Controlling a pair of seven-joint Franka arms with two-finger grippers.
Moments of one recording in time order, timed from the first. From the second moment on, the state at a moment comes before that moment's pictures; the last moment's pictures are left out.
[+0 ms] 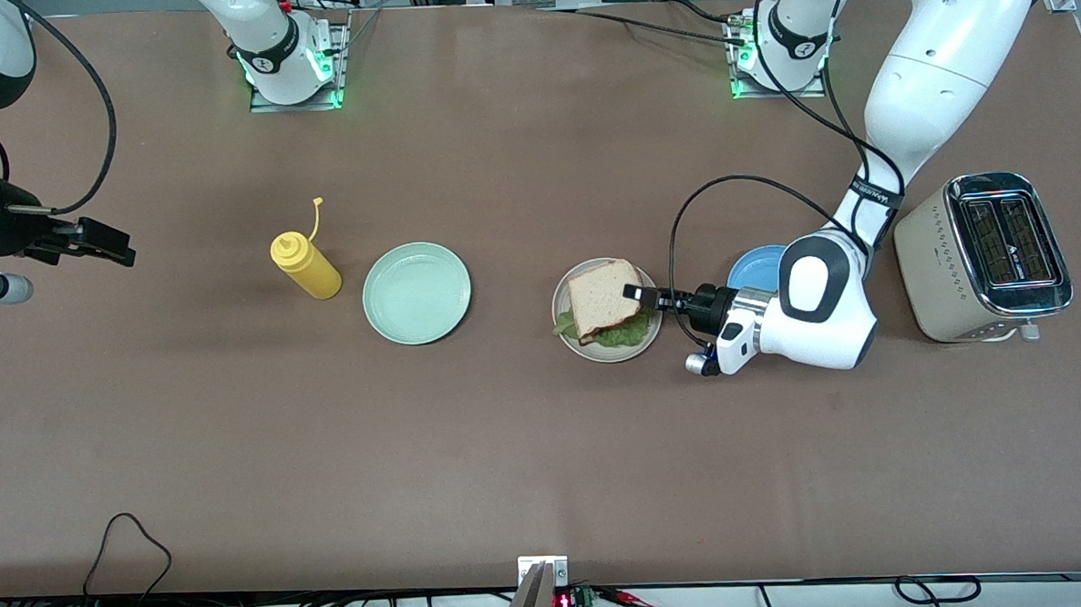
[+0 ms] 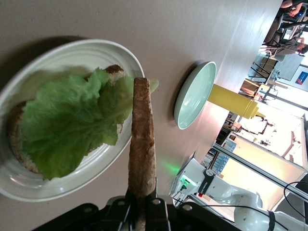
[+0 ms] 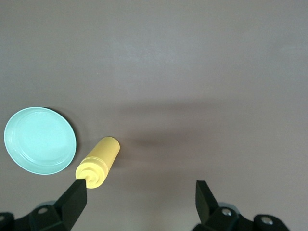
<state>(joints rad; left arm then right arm) 0.08 0.79 -0.40 -1.60 -0.85 1.91 0.22 -0.18 0.12 0.18 -1.59 -0.04 1.64 0.06</state>
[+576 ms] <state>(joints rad) 0.09 0.86 -0.39 -1.60 -0.85 1.93 0.30 -0.19 0.12 0.18 -1.59 -0.04 1.64 0.06</state>
